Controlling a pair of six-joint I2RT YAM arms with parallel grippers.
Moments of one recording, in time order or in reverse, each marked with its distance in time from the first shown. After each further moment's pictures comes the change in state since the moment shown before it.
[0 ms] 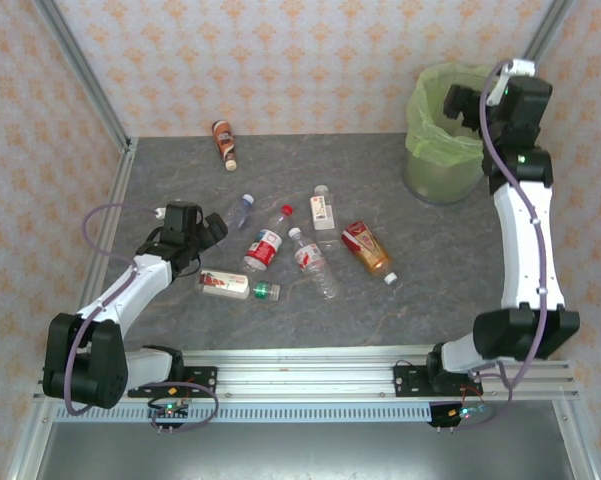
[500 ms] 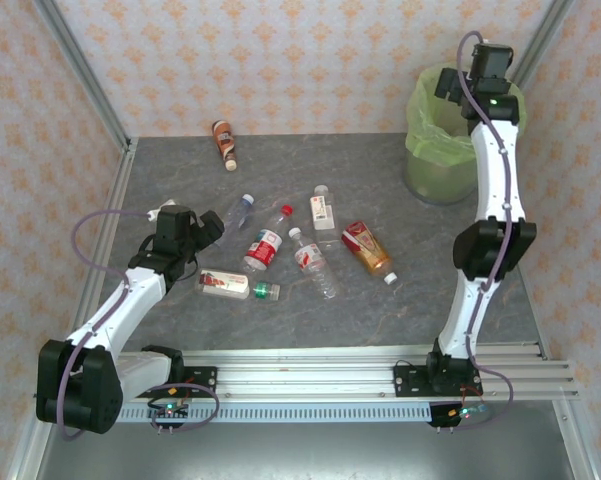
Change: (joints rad) left arm 0.000 -0.131 -0.051 0.025 -0.005 -0.033; right arm 0.000 0.632 0.690 -0.250 0.143 -0.031
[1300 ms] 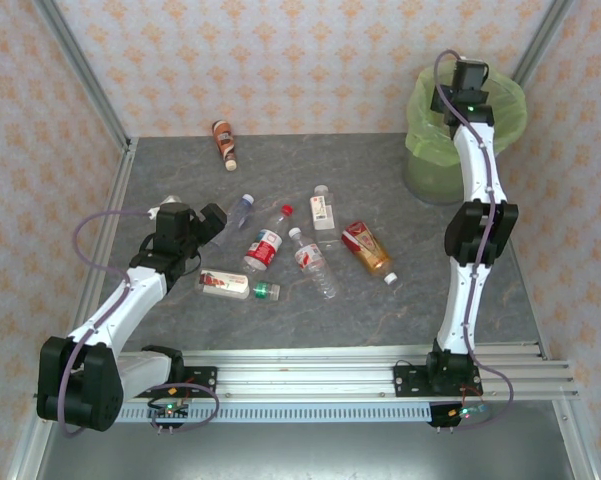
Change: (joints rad) left arm 0.000 0.011 -0.007 0.103 0.070 -0.096; right arm 0.006 0.248 0.081 0.108 0.071 -0.079
